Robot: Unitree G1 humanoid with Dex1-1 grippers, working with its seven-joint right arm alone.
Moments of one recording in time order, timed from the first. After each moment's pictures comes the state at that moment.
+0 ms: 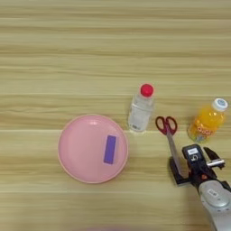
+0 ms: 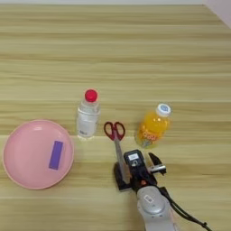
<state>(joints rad) 0.23 -0.22 -0.01 0.13 -0.20 0.17 0.07</state>
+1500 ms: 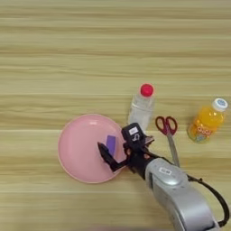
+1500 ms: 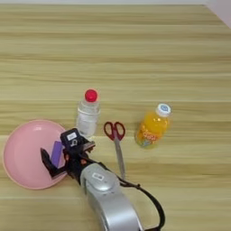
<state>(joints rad) 0.17 -0.06 0.30 -0.25 -0.01 0.53 0.27</state>
